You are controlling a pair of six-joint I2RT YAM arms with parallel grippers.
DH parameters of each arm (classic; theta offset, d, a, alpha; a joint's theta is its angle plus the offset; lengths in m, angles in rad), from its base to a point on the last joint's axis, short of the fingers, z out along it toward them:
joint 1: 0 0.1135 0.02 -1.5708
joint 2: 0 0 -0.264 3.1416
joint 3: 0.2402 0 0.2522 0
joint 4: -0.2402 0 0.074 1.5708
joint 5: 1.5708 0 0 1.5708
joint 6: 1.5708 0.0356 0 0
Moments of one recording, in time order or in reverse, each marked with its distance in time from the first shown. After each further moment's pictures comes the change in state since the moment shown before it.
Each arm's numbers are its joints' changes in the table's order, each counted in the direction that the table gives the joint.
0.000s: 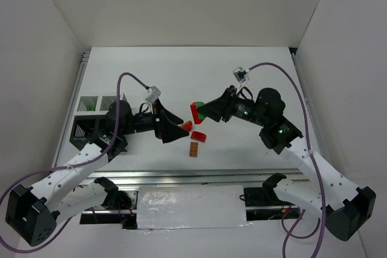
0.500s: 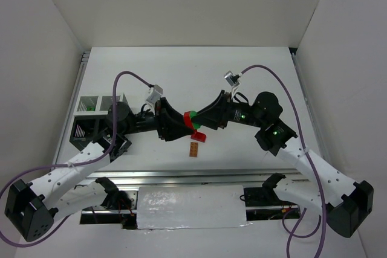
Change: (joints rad) left arm -0.133 0.024 0.036 0.229 0.000 -0.029; right arm 0.068 -0.017 -0.078 0.239 -0.228 0.135
